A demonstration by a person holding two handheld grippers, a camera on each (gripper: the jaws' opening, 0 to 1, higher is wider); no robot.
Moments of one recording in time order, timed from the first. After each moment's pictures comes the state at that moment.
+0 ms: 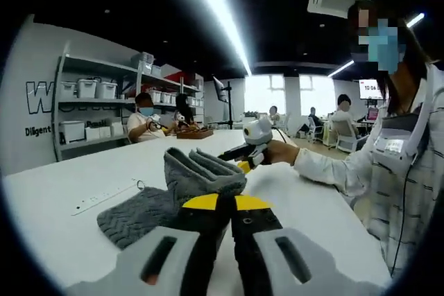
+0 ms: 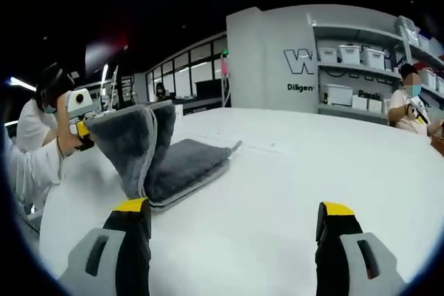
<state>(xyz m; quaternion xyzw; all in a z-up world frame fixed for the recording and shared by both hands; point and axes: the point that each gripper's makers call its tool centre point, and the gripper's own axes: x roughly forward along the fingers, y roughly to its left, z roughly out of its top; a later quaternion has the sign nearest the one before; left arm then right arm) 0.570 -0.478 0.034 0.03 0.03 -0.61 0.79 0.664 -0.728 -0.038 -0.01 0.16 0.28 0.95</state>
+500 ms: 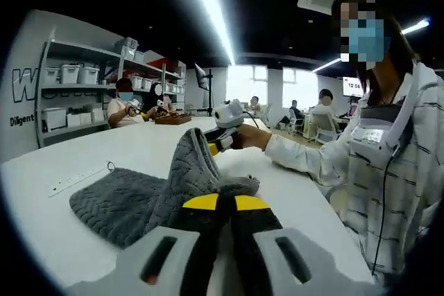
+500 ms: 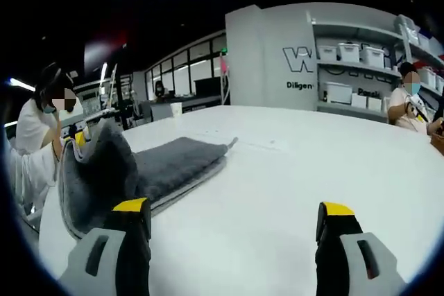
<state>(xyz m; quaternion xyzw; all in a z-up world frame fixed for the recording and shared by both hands) 0.525 -0.480 0.002 0.04 0.08 -0.65 0.75 0.664 -0.728 -0.042 -0.01 0.17 0.28 0.95</state>
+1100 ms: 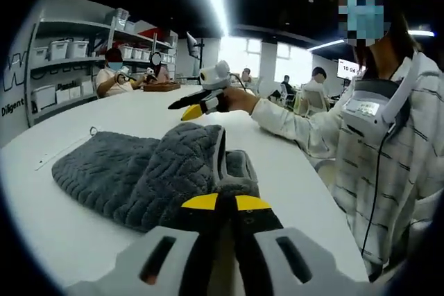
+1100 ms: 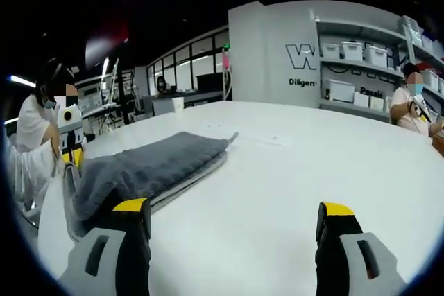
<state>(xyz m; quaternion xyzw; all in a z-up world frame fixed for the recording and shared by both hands) 0.509 -0.470 -0.045 0.09 0.17 -0.66 0.72 0.663 -0.723 -0.047 -0.02 0.18 0.29 0.94</state>
